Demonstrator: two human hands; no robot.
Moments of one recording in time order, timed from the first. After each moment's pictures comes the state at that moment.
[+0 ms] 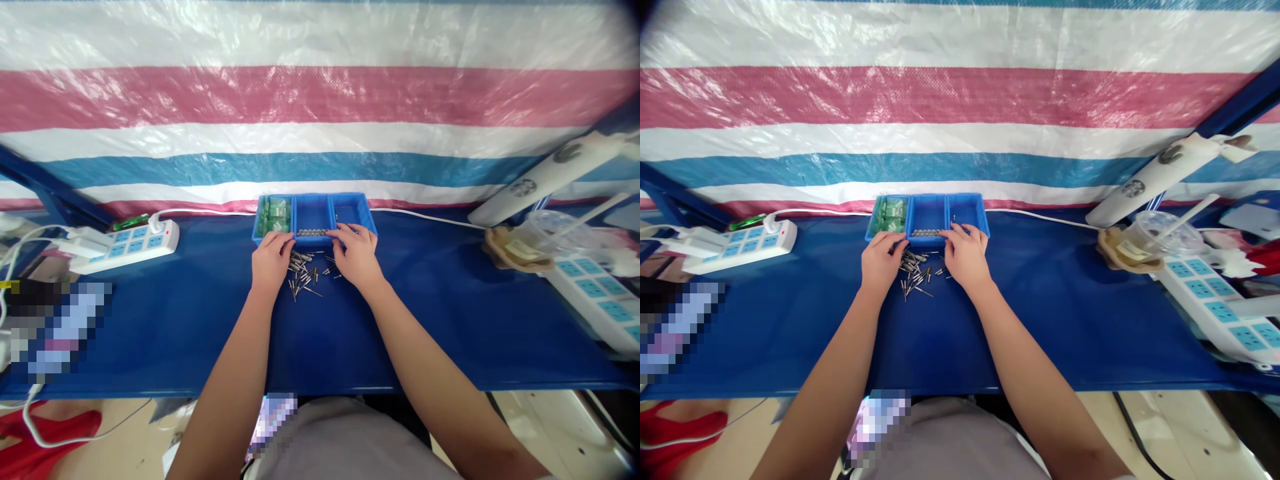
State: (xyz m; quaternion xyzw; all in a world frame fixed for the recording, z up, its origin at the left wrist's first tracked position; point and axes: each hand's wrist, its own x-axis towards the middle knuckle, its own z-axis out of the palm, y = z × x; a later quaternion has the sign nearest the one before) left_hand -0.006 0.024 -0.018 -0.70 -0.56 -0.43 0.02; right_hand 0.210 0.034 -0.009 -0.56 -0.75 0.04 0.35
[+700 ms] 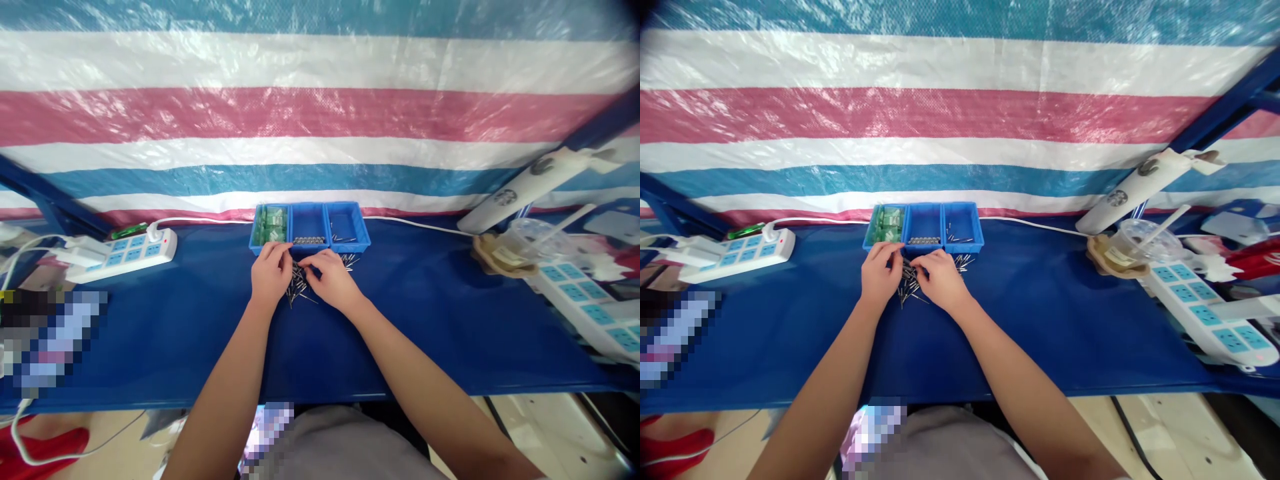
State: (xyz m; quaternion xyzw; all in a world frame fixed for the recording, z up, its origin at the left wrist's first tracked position) left_hand 0.005 0.009 -0.007 -0.70 -0.54 -0.46 0.01; right_hand 0.180 0.007 0.001 -0.41 -0.81 0.18 0.38
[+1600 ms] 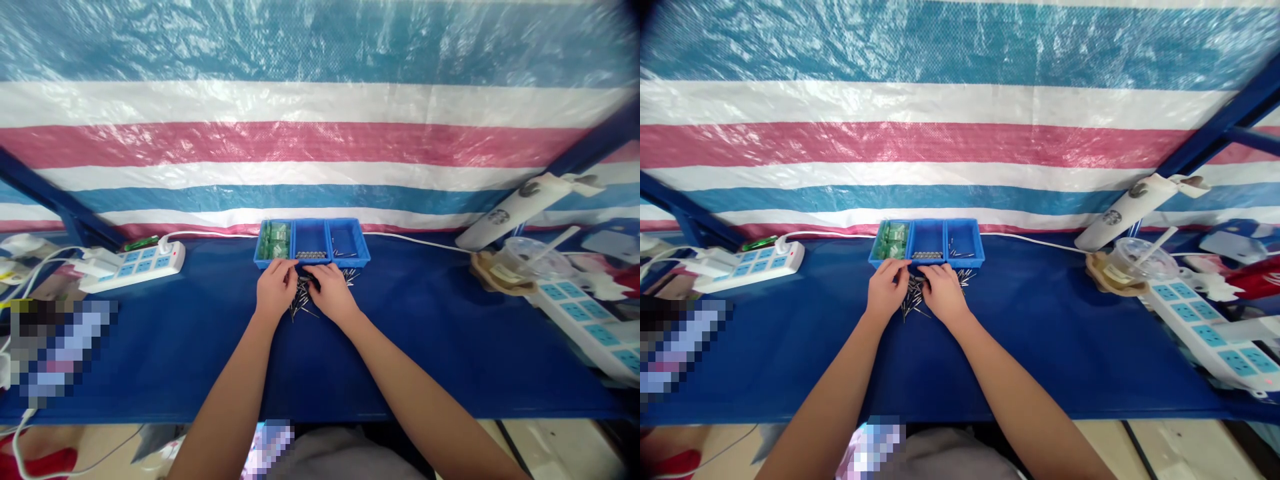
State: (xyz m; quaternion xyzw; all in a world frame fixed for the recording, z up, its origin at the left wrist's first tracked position) left_hand 0.008 0.007 -0.006 -0.71 -0.51 -0.48 0.00; right_hand 0.179 0.013 -0.014 -0.46 -0.81 0.13 0.34
